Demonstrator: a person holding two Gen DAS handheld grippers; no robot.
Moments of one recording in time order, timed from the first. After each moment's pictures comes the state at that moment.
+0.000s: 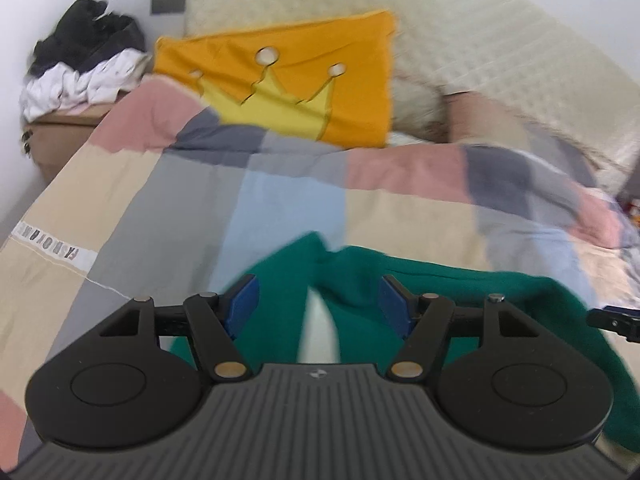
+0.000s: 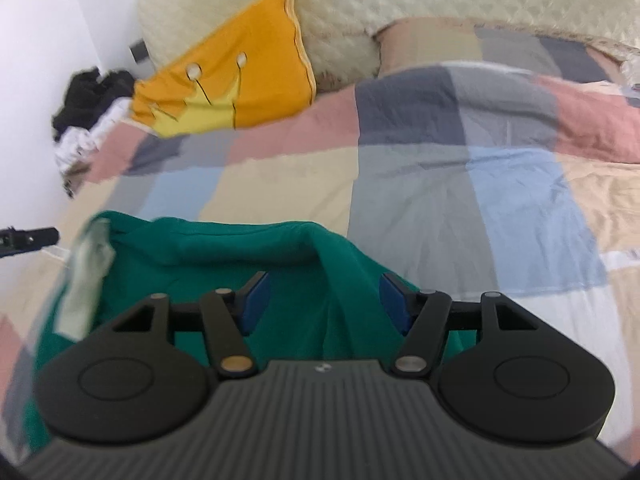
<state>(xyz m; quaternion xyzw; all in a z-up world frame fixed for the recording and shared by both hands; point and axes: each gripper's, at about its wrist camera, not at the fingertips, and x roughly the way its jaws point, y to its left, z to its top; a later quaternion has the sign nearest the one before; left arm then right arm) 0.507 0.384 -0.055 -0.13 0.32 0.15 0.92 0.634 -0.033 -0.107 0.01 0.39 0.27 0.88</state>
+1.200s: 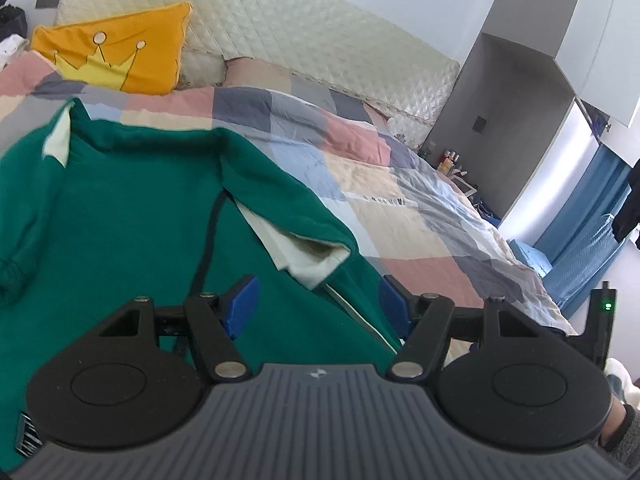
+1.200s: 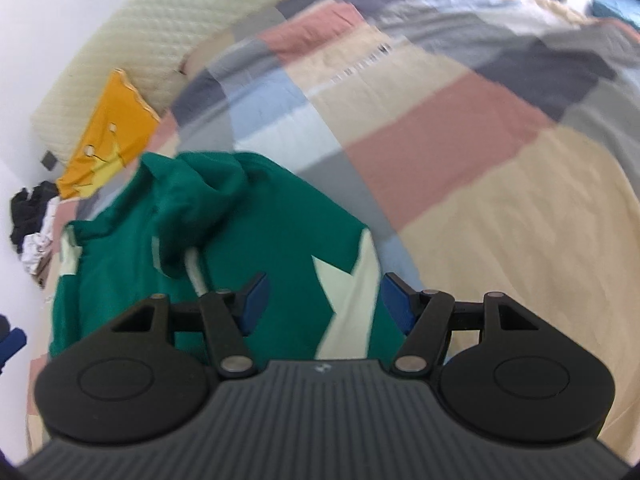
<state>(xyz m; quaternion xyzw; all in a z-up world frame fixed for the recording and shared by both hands) 0.243 0.031 -0.062 -0.18 0.28 -0.06 0.94 0.373 -0.326 -0.152 0.20 0.42 0.07 0.88</state>
